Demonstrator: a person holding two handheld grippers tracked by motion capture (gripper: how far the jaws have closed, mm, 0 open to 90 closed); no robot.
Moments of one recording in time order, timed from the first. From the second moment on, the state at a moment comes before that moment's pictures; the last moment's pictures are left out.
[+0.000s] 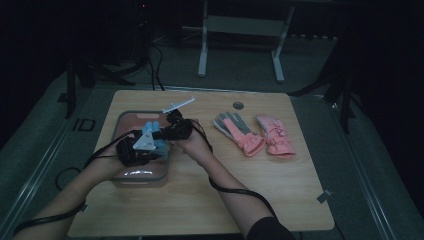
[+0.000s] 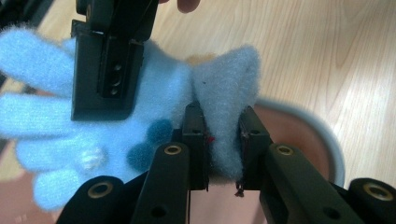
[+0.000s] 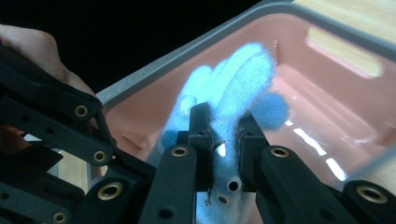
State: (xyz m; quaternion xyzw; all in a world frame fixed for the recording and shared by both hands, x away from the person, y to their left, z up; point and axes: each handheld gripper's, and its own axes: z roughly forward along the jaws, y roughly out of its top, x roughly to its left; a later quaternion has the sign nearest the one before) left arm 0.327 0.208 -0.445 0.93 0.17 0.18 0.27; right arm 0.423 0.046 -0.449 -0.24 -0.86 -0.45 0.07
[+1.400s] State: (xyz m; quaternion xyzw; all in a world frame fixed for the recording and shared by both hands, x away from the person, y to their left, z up) left arm 0.348 0.221 -0.480 0.93 0.24 0.12 0.24; right arm 0.422 0.055 -0.475 -0.27 -0.87 -0.41 0.05
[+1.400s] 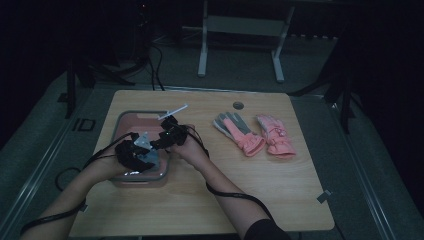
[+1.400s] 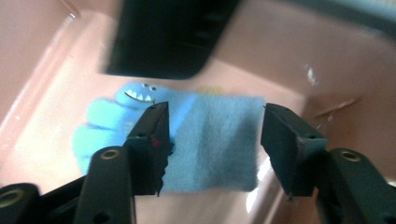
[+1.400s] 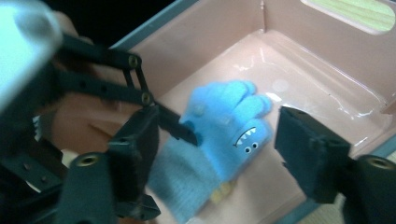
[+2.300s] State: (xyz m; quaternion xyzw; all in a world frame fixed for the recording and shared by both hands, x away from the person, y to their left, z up) left arm 0.320 0.140 -0.450 0.92 0.20 0.07 0.33; right arm 0.402 -0.060 -0.462 -0.25 -0.87 -0.43 0.01
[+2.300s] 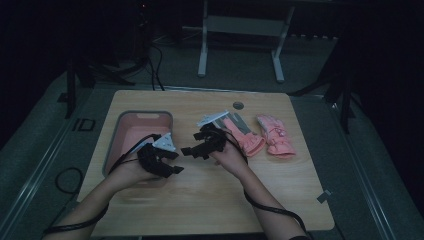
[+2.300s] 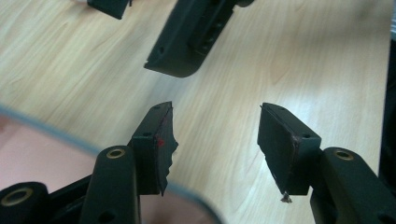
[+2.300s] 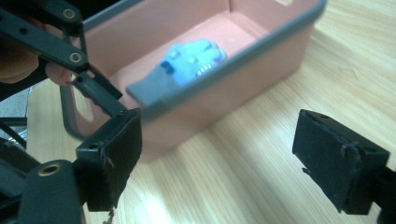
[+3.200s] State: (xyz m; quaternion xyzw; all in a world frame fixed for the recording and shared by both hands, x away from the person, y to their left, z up) left arm 0.293 0.058 -0.517 0.94 0.15 -0.01 0.29; right arm 0.393 -0.147 -0.477 -0.28 -0.87 -0.41 -0.02
